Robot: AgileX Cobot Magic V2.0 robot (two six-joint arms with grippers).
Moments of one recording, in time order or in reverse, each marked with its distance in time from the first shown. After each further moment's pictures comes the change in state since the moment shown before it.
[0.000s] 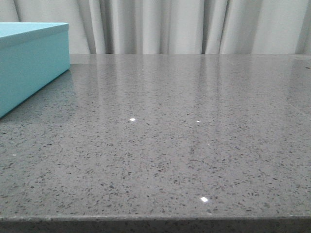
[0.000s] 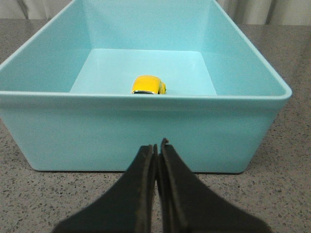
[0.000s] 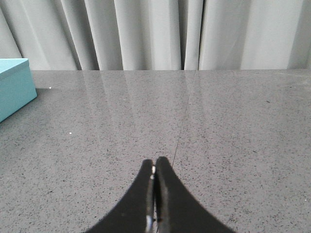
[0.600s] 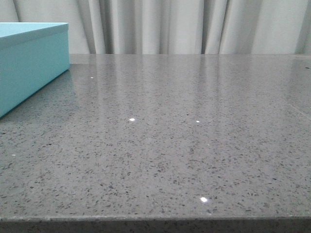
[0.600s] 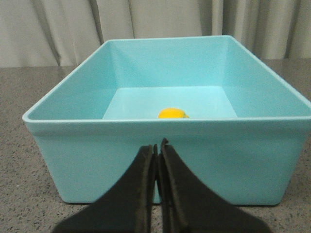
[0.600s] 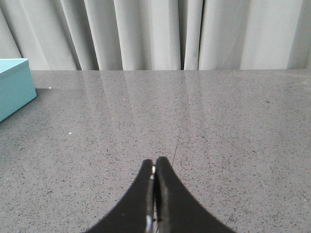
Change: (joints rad) left arm -0.050 -0.097 0.138 0.222 -0.252 -0.167; right arm 0.000 0.000 0.000 0.000 0.000 0.000
